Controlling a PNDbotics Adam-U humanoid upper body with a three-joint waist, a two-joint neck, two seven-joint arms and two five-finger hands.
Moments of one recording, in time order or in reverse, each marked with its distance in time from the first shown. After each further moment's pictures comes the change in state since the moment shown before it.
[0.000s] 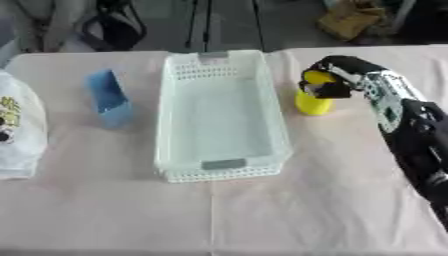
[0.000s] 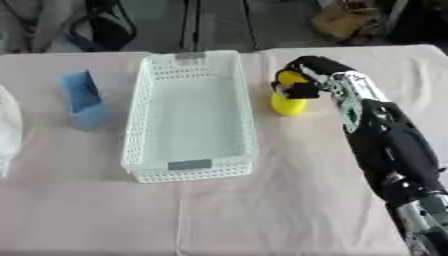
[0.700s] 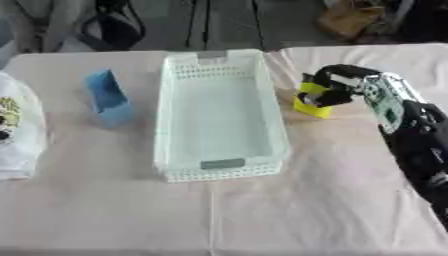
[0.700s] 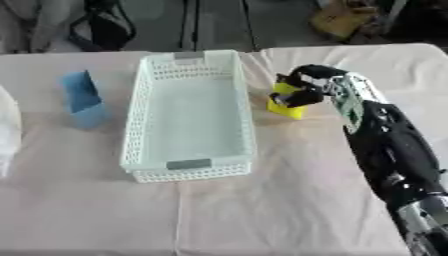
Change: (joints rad) left arm -0.001 0.000 -0.001 0.000 0.001 -0.001 -0.002; right arm 0.015 0.005 0.004 -0.005 -0.024 -0.017 0.042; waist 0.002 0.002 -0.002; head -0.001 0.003
